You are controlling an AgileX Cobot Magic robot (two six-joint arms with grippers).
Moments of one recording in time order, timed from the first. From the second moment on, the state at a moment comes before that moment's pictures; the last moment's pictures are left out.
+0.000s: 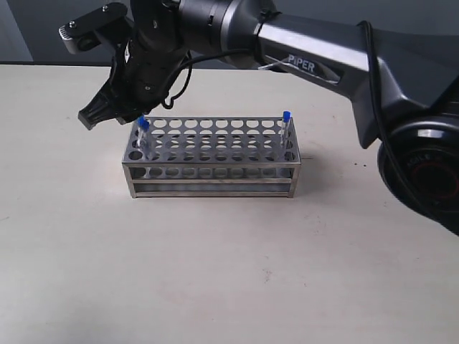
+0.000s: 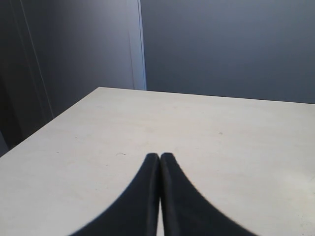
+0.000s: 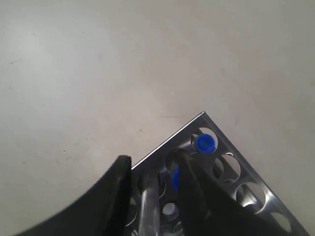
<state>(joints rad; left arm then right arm) 0.11 0.00 0.00 0.08 0.20 -0.07 0.96 2.26 -2.06 0.06 0.84 -0.12</state>
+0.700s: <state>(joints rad) 0.11 0.00 0.00 0.08 0.20 -0.07 0.96 2.26 -2.06 0.08 0.98 -0.08</state>
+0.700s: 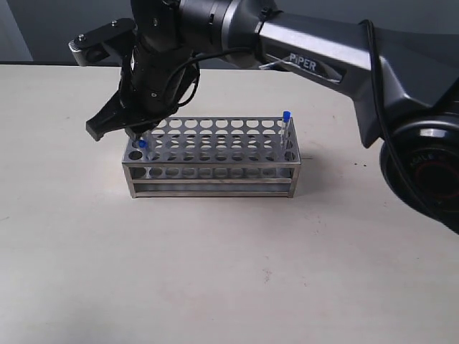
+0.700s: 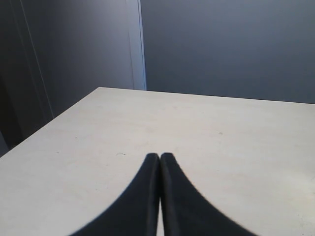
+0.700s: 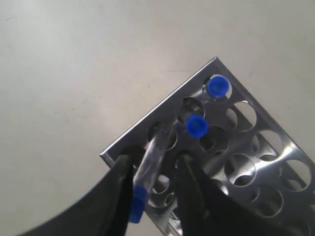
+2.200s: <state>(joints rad) 0.11 0.00 0.00 0.08 0.20 -0.07 0.96 2.20 -2.05 0.07 1.05 -0.03</state>
